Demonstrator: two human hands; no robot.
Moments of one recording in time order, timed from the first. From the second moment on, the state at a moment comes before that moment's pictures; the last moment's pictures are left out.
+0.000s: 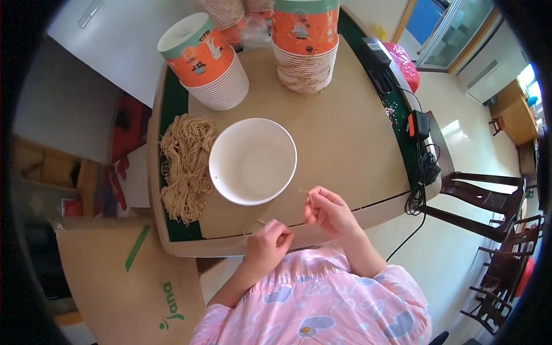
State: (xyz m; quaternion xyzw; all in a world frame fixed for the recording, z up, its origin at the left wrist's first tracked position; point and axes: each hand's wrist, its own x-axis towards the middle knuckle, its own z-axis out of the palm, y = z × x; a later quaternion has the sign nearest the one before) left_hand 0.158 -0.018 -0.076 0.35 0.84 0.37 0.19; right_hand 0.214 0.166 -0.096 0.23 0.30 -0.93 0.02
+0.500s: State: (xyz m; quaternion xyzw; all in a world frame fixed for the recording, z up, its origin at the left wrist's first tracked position) left_hand 0.145 -0.030 -0.068 0.45 0.84 0.21 0.21; right_hand 0.219 0.210 -0.094 0.19 0.35 -0.90 -0.18
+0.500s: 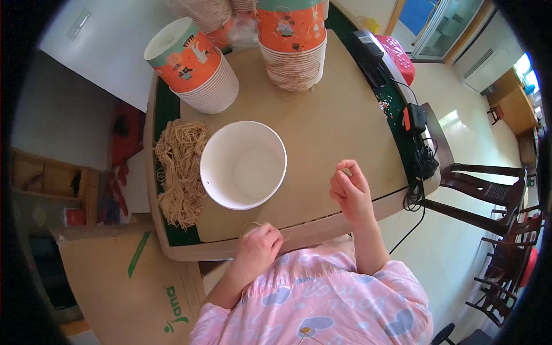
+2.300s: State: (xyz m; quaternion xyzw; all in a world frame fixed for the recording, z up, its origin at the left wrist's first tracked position) left_hand 0.125 -0.010 -0.044 0.31 0.72 0.58 0.23; right_hand 0.220 0.138 -0.076 0.08 0.61 -0.78 -0.13
